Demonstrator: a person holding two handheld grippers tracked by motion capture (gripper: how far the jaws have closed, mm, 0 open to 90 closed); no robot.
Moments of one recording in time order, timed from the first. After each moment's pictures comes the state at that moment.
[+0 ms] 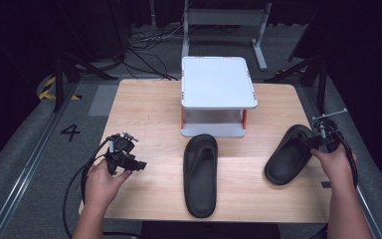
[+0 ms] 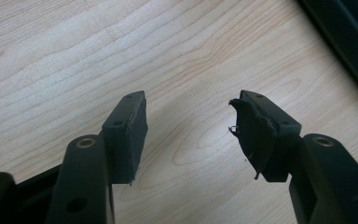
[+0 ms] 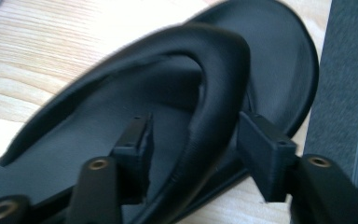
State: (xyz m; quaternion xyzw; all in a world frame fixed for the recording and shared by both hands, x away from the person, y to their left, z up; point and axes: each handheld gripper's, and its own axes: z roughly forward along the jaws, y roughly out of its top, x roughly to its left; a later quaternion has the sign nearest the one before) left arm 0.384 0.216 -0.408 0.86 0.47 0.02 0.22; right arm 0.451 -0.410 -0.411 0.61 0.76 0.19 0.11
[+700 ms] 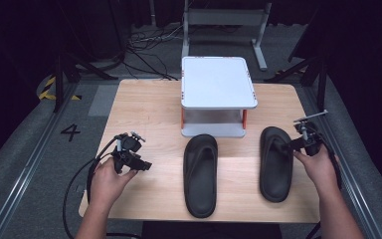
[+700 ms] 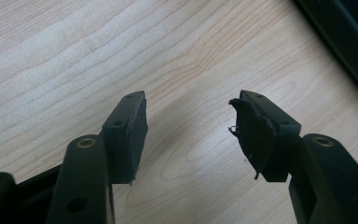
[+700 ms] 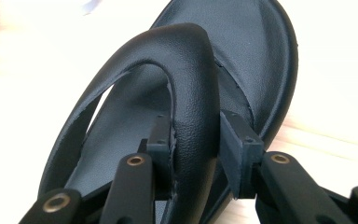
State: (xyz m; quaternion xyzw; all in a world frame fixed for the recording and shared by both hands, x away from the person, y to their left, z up) left arm 0.392 0.199 -0.412 0.87 0.45 0.02 0.20; right arm 0.441 -0.339 -0.408 0.58 0.78 0.21 0.05
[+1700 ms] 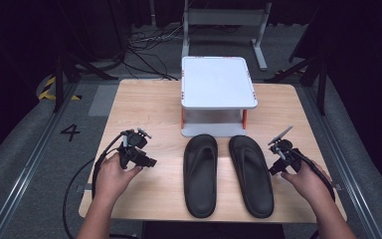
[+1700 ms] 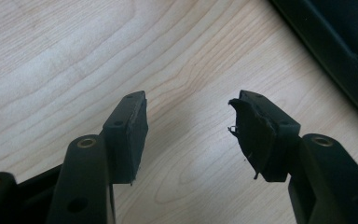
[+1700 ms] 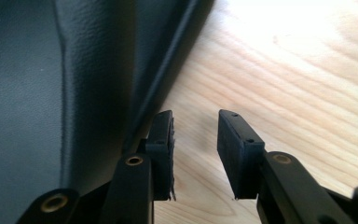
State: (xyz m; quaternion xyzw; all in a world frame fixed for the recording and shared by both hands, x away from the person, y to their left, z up) left arm 0.405 0.184 -0.409 0.88 0.43 0.01 0.20; right arm 0.407 -0.284 -0.433 0.50 0.87 0.06 0.03
